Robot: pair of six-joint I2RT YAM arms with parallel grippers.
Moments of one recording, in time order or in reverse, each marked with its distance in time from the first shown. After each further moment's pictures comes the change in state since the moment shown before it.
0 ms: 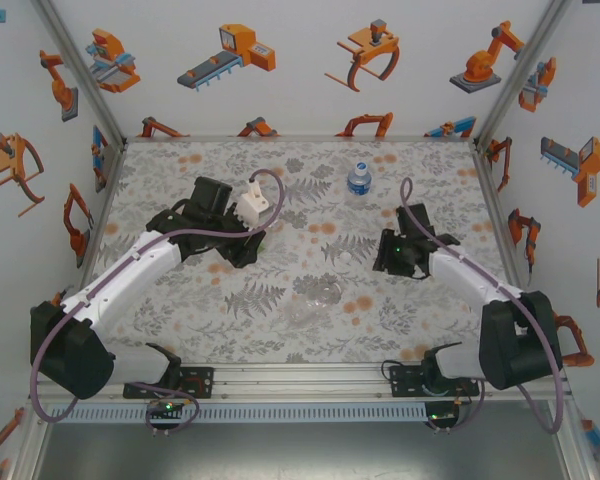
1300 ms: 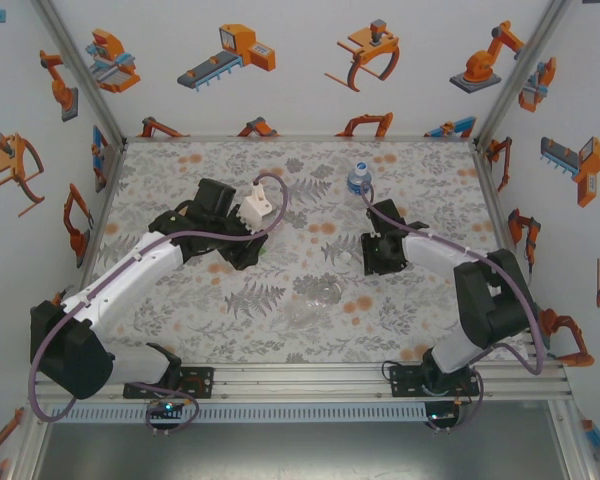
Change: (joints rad) left arm -0.025 0.000 0.000 -0.005 -0.022 0.012; right arm 0.095 0.243 0.110 -0.013 0.067 -0.133
